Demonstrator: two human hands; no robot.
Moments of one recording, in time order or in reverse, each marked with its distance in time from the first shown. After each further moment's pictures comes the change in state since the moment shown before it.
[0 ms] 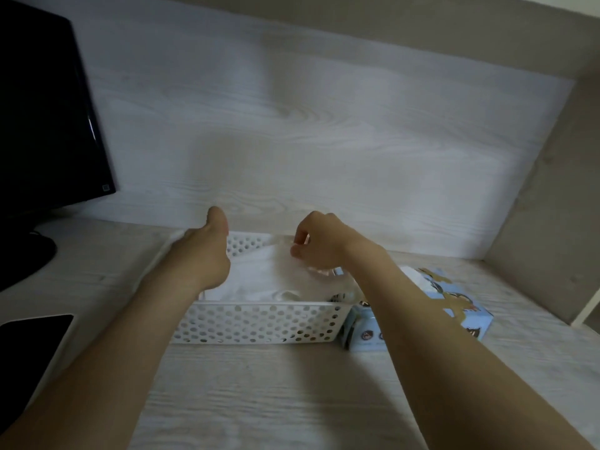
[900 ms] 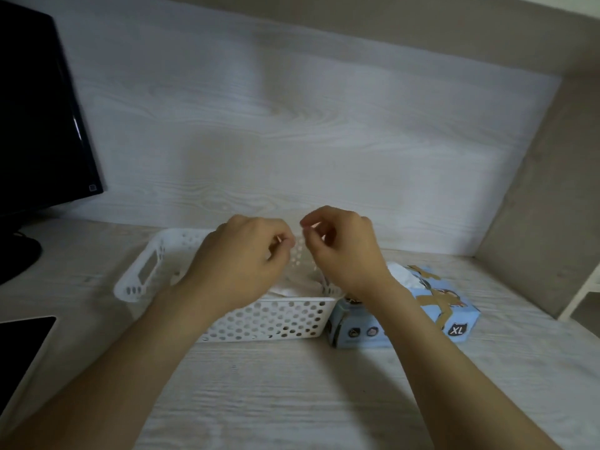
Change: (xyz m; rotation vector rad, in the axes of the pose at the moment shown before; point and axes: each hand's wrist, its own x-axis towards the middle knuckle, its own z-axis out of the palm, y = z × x) left_hand -0.033 0.056 0.009 -0.117 0.256 0.515; right_hand -0.055 0.024 0.010 0.349 0.562 -0.214
